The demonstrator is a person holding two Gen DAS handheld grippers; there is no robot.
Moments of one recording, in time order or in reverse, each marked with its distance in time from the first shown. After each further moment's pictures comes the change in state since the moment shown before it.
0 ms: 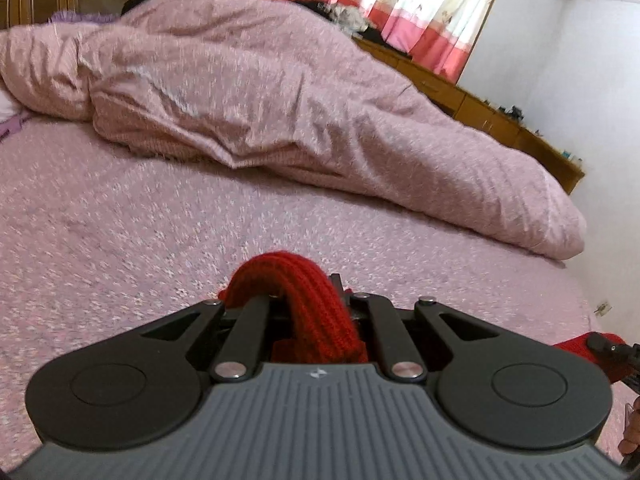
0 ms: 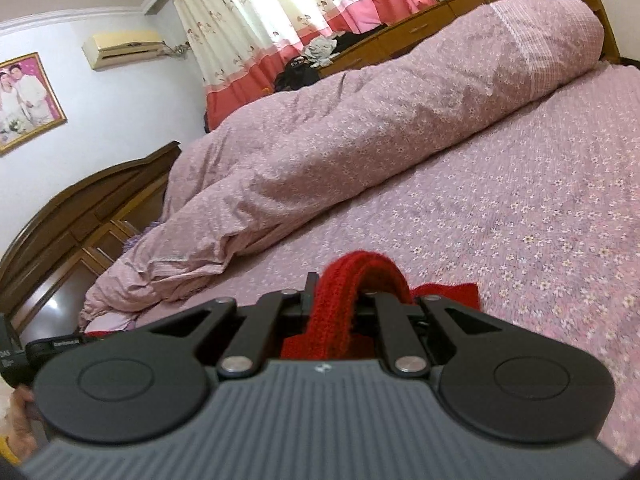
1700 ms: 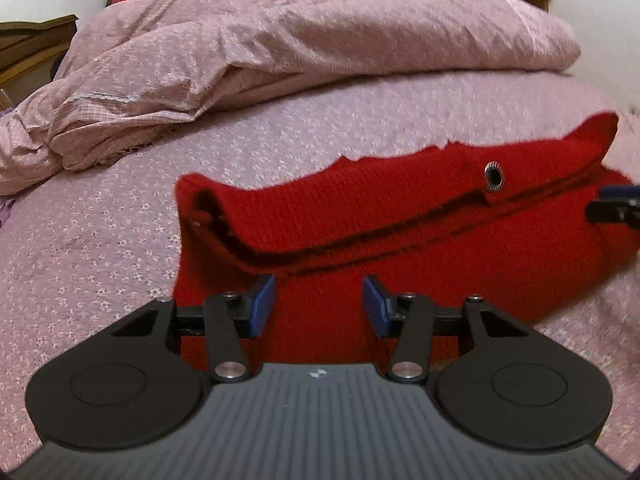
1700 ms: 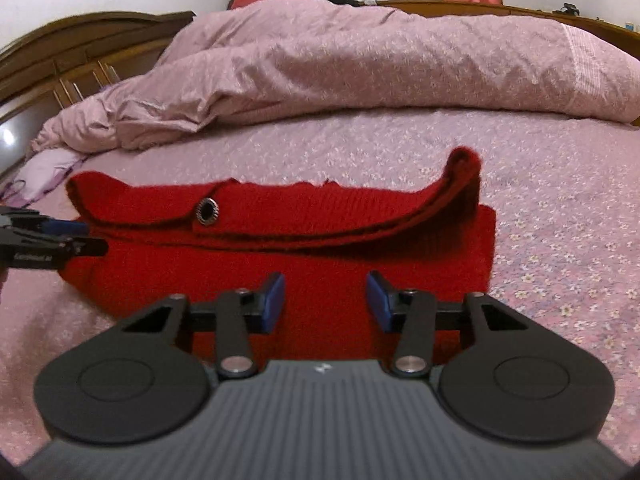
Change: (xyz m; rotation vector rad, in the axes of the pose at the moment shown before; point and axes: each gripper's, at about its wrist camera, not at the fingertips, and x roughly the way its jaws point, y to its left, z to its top) left arm 0.024 -0.030 -0.105 0.513 0.160 0.108; right arm 0.033 0.037 -0.088 -0.415 0.197 -0.150
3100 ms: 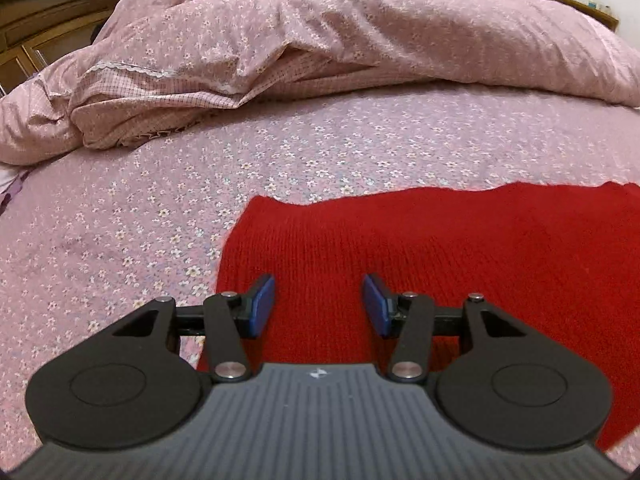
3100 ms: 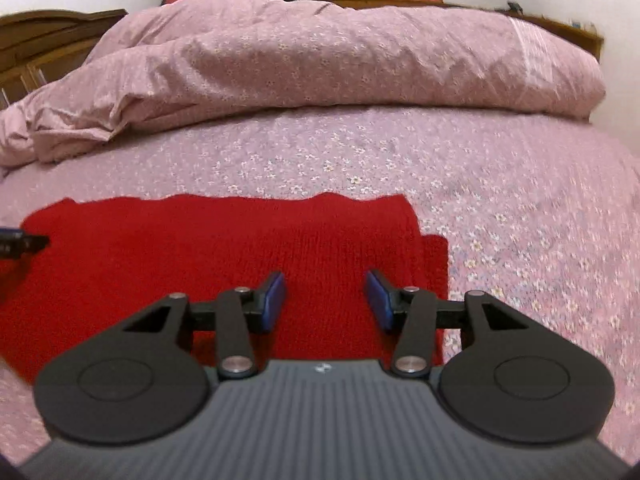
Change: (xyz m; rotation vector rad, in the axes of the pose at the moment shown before) left arm 0.086 0.038 0.050 -0.143 0.026 0.113; right arm 0.054 -0.022 0.019 0.038 -0.008 -0.215
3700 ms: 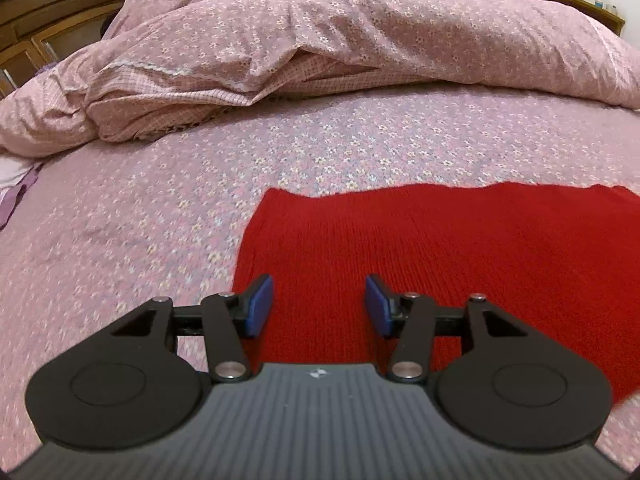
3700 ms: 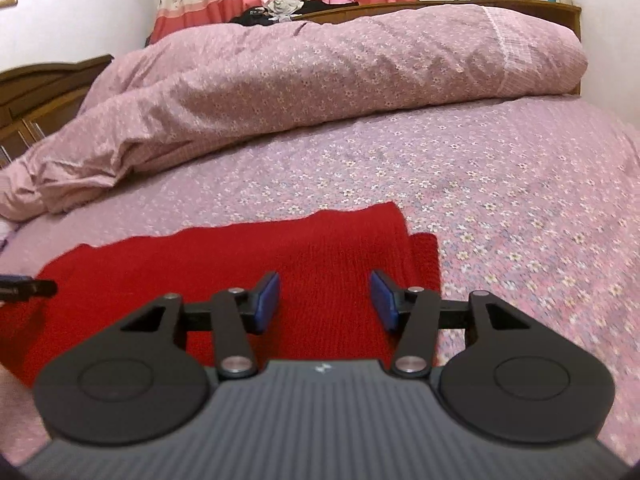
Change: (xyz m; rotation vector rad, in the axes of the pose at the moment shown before) left arm -0.040 0.004 0.000 -0.029 0.034 0.007; right arm -0.027 -0.016 -0.001 0.159 -0.048 0.045
